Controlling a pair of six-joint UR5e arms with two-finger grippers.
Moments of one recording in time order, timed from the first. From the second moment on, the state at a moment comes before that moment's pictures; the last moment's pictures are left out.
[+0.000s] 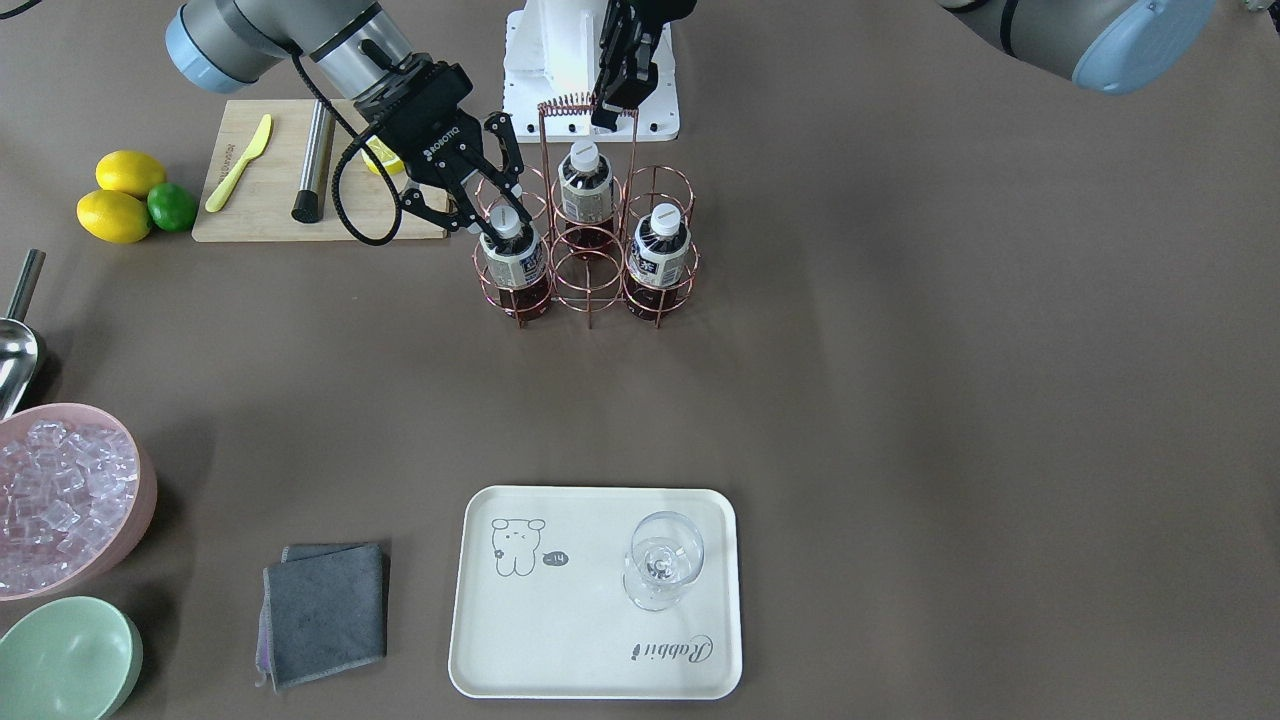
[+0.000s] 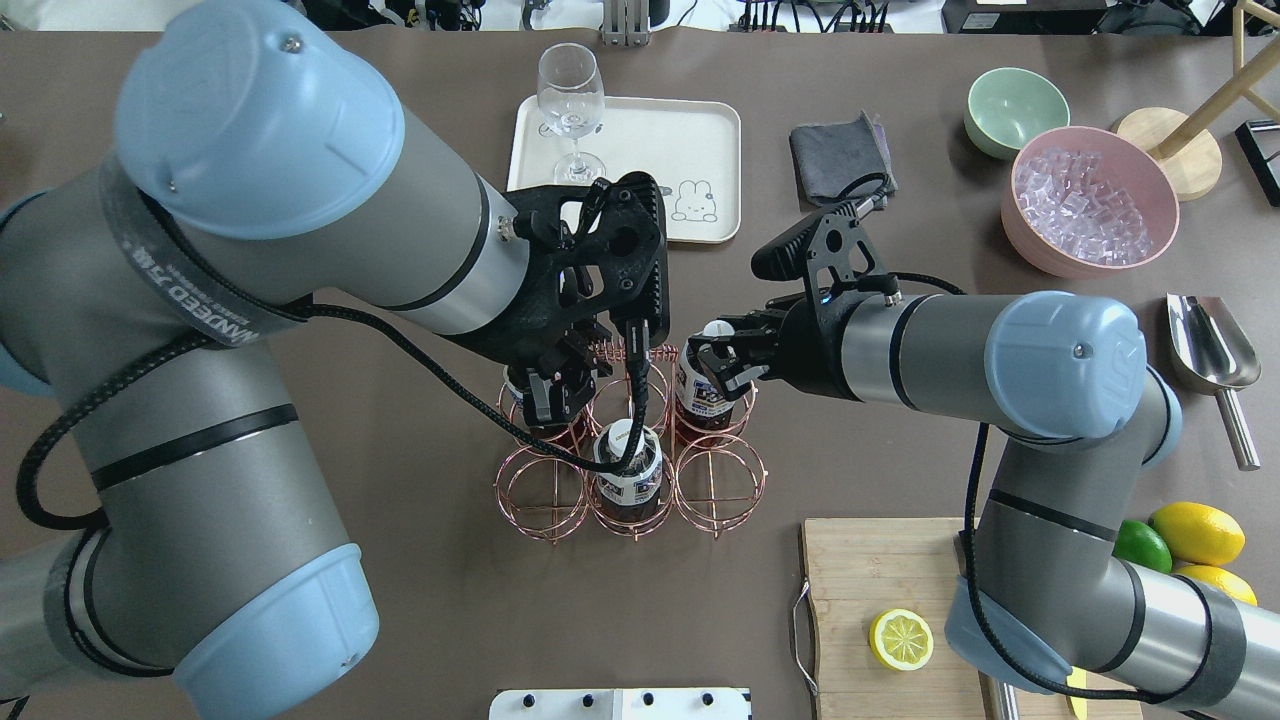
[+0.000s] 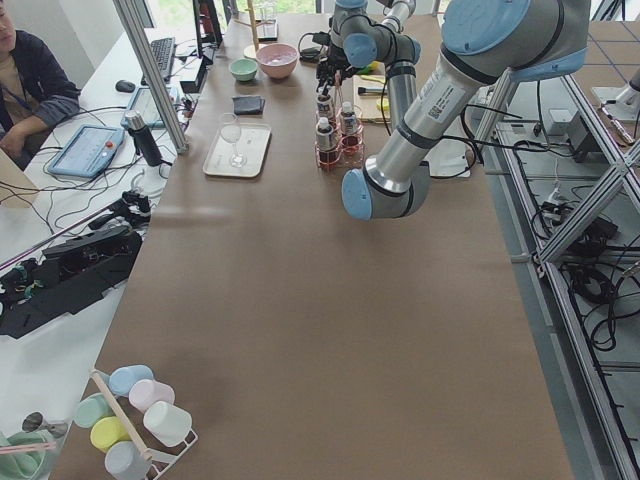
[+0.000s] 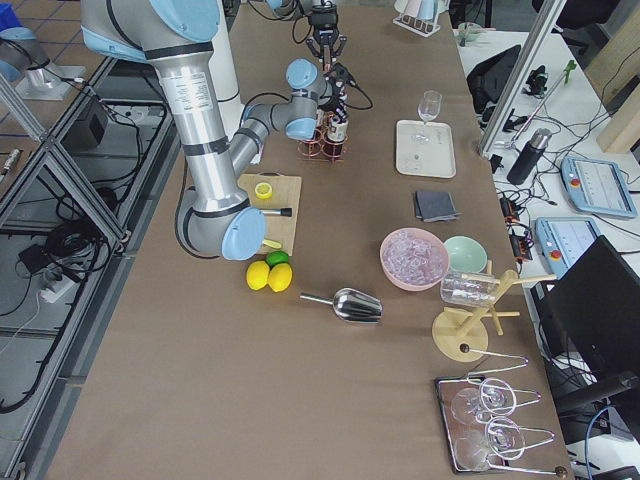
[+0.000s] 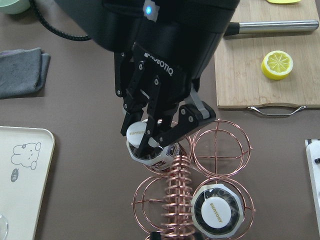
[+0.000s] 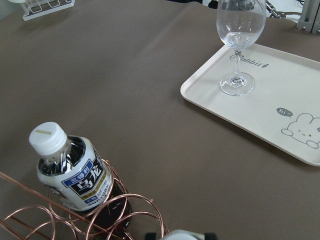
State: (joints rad) left arm -0.57 -2.39 -2.08 -1.33 -1.96 0.26; right arm 0.50 -1.23 2.00 -0.96 1.67 0.73
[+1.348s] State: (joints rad) left arm -0.57 -2.39 -2.08 -1.34 -1.97 0.26; right arm 0.84 -1.05 2.02 -1.26 1.97 0.72
